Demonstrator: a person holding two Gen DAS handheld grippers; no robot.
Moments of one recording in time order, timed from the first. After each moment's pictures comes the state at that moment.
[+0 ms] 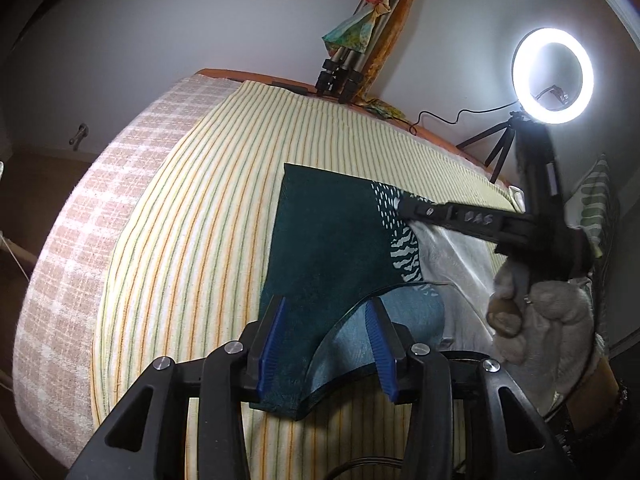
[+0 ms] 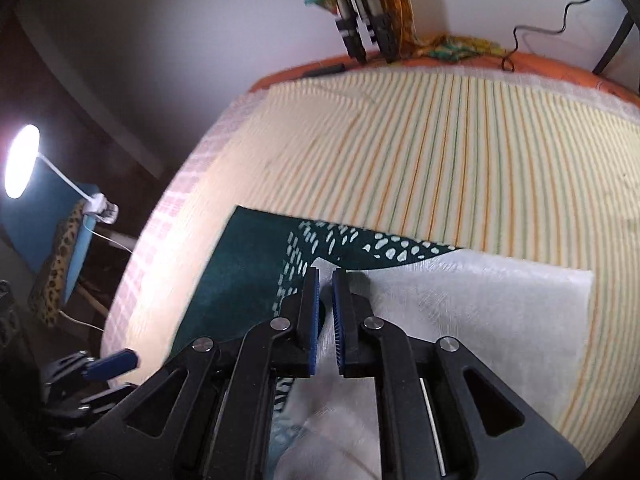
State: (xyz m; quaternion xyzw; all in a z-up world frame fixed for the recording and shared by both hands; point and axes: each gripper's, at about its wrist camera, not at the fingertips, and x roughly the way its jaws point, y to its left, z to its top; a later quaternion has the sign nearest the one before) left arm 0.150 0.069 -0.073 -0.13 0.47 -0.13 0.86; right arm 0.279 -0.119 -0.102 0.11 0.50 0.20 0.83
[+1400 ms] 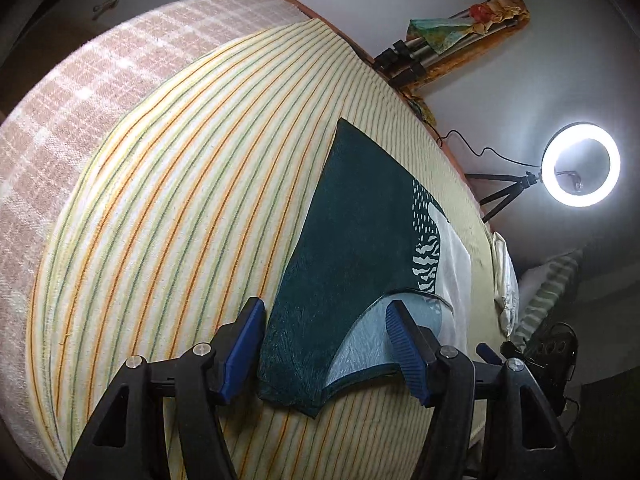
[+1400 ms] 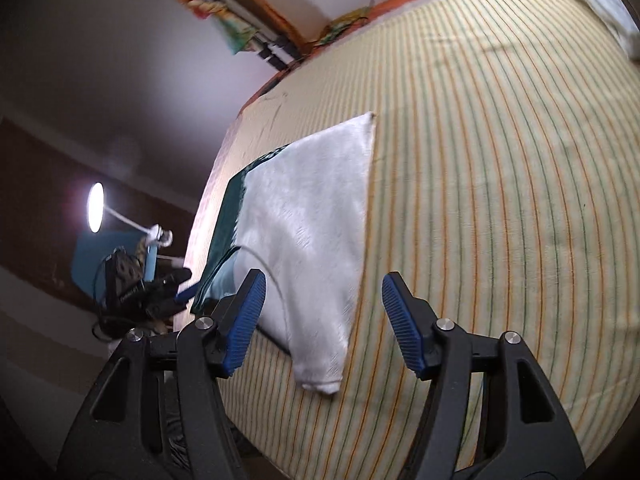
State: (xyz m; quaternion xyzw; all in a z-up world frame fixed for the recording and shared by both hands) left arm 0.166 0.113 -0.123 -0.33 0.53 -0.13 0.77; right arm 0.150 -0.304 -0.106 0.31 0.49 0.21 0.78
